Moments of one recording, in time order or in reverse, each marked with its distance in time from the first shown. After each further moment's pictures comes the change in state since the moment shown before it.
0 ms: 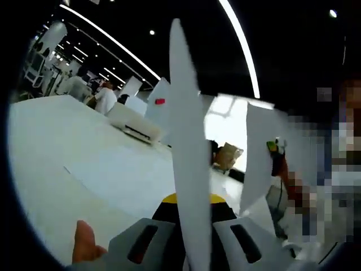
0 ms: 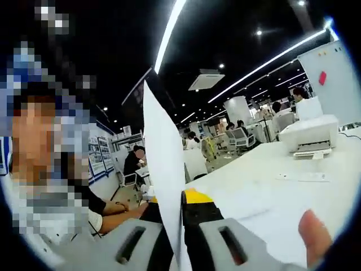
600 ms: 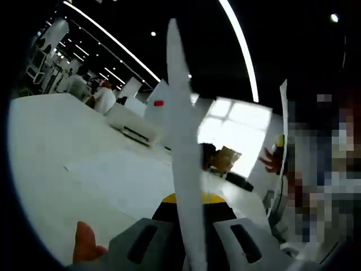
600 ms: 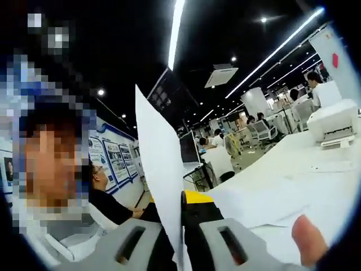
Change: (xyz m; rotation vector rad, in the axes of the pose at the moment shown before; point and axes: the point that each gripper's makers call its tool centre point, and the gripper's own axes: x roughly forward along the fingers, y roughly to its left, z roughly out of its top) left arm -0.002 -0.005 0.003 -0.002 -0.018 -0.026; right arm 0.031 0.070 0.008 0.071 0.041 0.163
